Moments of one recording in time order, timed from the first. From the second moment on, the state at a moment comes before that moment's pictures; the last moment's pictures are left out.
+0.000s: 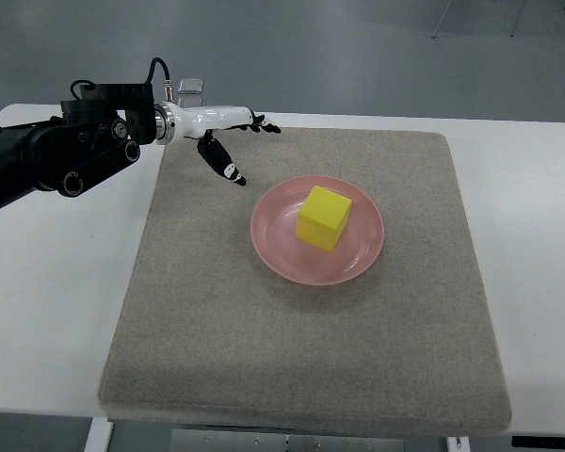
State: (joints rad) left arm -1.24 0.30 -0.03 -0.64 1.19 -0.20 -0.29; right arm 0.03 0.00 -0.10 0.16 -0.07 -0.08 0.01
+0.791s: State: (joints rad) left arm -1.15 0.19 -0.03 -0.28 0.48 0.10 -0.24; right arm 0.03 0.00 -0.10 0.16 -0.07 -0.08 0.01
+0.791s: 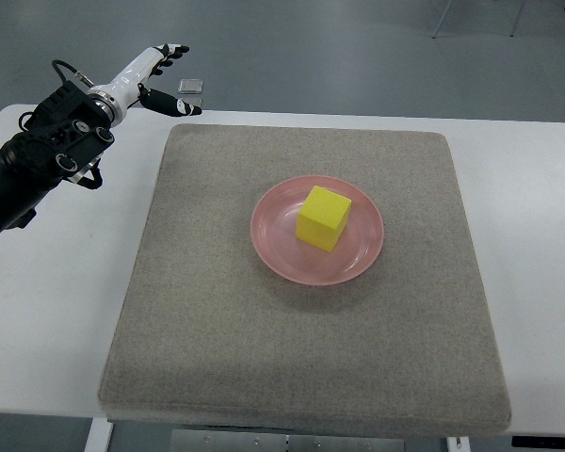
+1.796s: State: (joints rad) left arm -1.00 0.17 -0.52 -0.22 0.00 -0.18 -0.24; right arm 0.03 0.00 -0.10 0.16 -0.07 -0.08 0.01
